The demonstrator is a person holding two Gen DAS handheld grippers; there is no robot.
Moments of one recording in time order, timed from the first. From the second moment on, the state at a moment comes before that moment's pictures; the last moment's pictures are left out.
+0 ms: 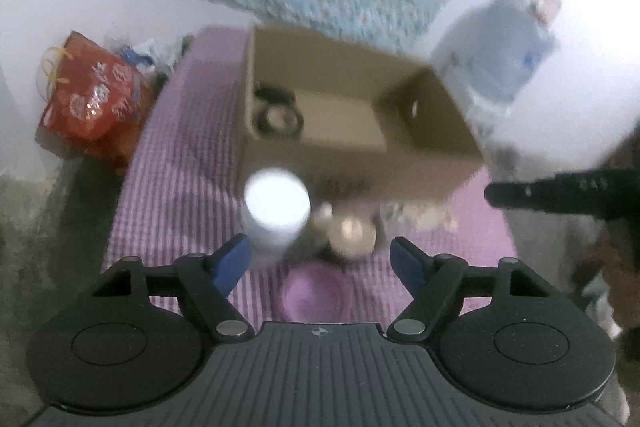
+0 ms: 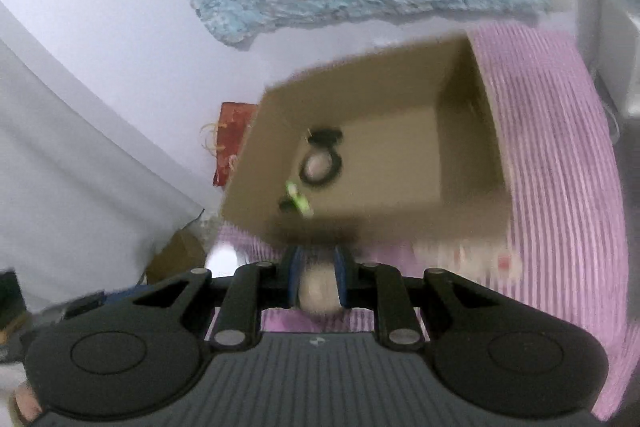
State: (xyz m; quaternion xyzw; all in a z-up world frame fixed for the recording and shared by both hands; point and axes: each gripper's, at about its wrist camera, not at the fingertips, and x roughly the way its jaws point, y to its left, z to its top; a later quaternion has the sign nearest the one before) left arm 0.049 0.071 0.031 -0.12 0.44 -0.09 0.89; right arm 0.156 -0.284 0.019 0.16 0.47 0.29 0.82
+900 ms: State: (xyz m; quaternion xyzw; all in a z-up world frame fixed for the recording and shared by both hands) left arm 0.079 0.017 -0.082 -0.03 0.54 -0.07 0.84; right arm 0.145 -0.196 -0.110 0.14 0.53 0.29 0.78
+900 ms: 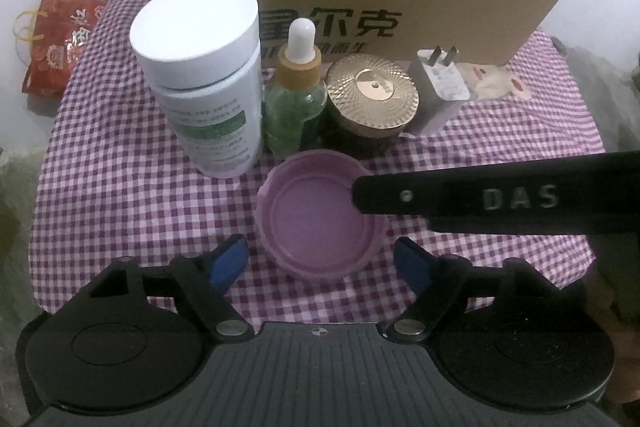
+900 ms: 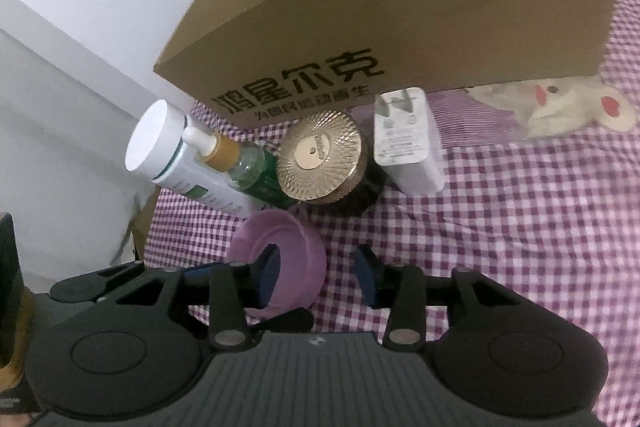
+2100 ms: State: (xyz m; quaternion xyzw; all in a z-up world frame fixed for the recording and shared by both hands) left arm 0.087 -0.075 -0.099 0.02 0.55 -0.17 0.82; right arm 0.109 -0.278 -0.118 0.17 0.54 0.20 0.80
